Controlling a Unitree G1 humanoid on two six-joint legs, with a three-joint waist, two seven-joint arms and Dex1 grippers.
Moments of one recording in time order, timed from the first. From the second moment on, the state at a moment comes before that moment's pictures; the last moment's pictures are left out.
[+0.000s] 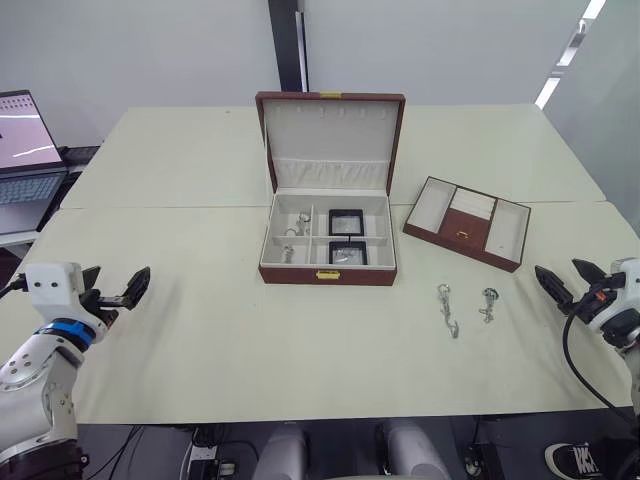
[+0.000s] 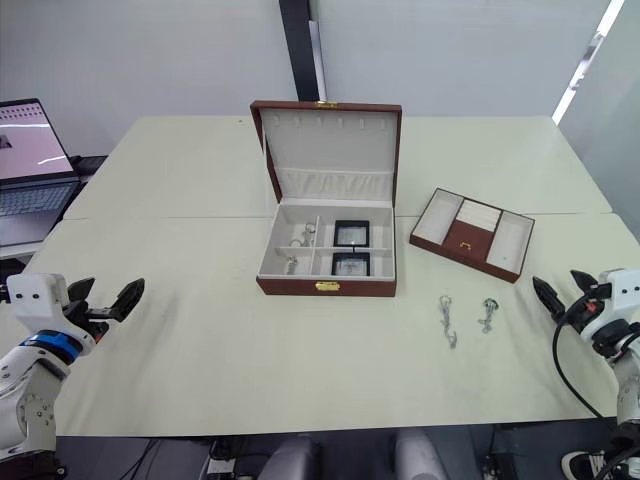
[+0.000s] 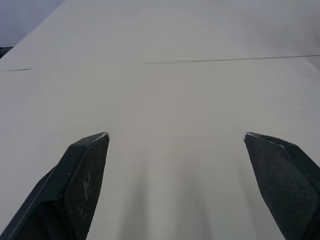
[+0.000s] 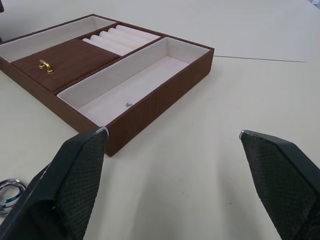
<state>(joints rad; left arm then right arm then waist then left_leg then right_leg) -0.05 0.60 0.54 0.08 -0.41 0.29 -0.59 -0.14 -0.71 -0.43 0.43 0.46 0.08 0.81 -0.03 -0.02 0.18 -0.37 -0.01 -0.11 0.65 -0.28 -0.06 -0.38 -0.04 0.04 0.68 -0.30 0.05</state>
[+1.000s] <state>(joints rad) -0.34 0.56 -0.11 -0.22 -0.46 0.27 -1.08 -0.61 -0.87 0.07 0.57 0.16 0.21 1.18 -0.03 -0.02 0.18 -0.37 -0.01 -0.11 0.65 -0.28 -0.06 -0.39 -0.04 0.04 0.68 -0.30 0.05</state>
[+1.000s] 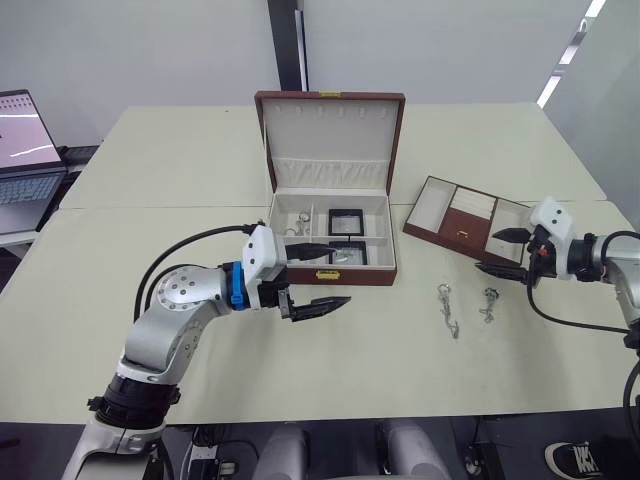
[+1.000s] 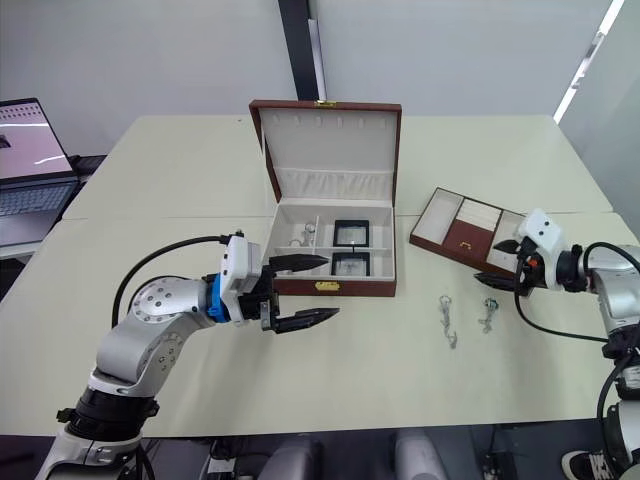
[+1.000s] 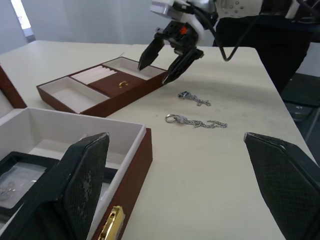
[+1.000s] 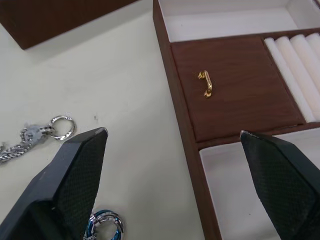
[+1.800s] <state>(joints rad) -0.34 0.52 -0.11 -0.18 -0.44 0.19 -1.08 -0.72 -0.81 0.07 0.84 0.06 0.03 1.16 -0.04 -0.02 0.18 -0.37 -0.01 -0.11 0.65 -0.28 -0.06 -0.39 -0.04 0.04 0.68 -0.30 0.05</state>
